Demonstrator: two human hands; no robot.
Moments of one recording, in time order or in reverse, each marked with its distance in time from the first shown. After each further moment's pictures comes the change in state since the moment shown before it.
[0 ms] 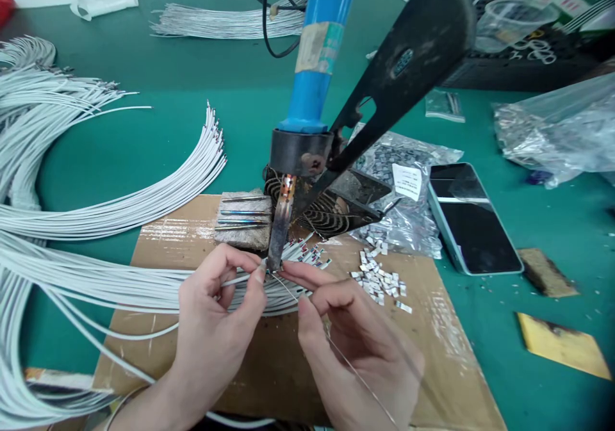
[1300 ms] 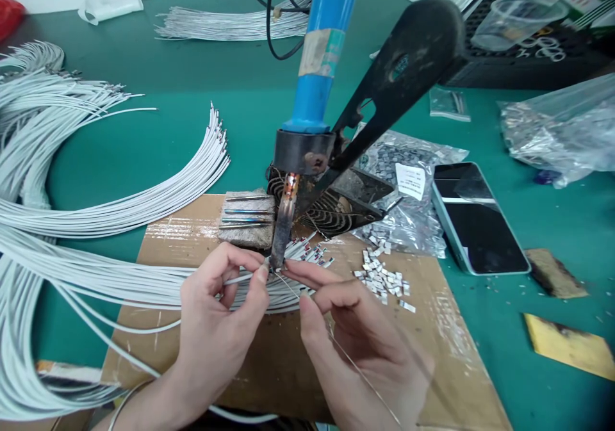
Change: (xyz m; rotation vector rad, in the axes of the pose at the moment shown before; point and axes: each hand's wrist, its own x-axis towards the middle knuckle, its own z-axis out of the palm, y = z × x) left_hand -0.002 -0.003 -0.003 -0.069 0.027 0.028; right_hand 0.000 -0.004 0.000 0.009 0.000 -0.049
